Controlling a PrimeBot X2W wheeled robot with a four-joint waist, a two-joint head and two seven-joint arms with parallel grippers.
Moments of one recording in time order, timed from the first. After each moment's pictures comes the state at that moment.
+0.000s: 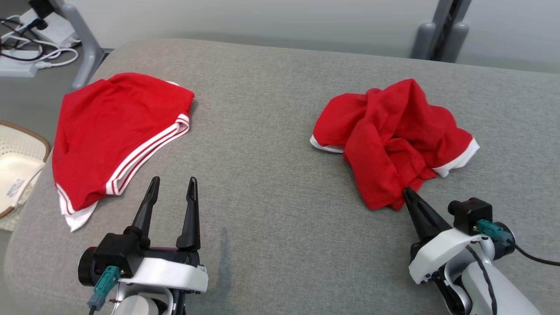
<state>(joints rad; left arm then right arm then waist) -0.09 0.05 -0.16 0.11 -0.26 0.04 -0.26 -0.38 -0.17 0.38 0.65 0.37 0.13 -0.26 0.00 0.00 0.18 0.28</state>
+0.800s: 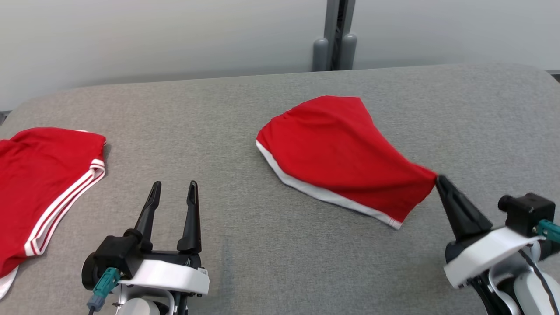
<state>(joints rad) -0.08 0.05 -0.17 0.12 -0.30 0.05 -0.26 -0.18 -0.27 0.22 0.13 0.43 0.13 -0.05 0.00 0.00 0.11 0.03</state>
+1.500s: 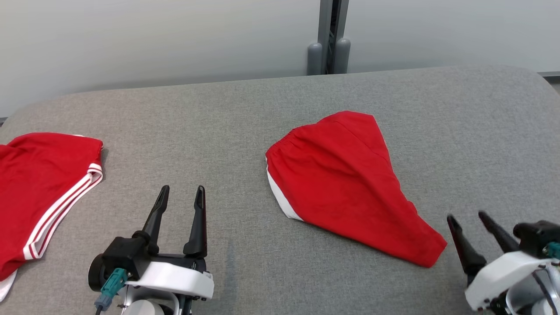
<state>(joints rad) -0.08 0.05 -0.19 0.16 -0.30 0.04 -0.26 -0.06 -0.25 0.09 0.21 0.37 0.13 0.07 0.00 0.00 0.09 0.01</state>
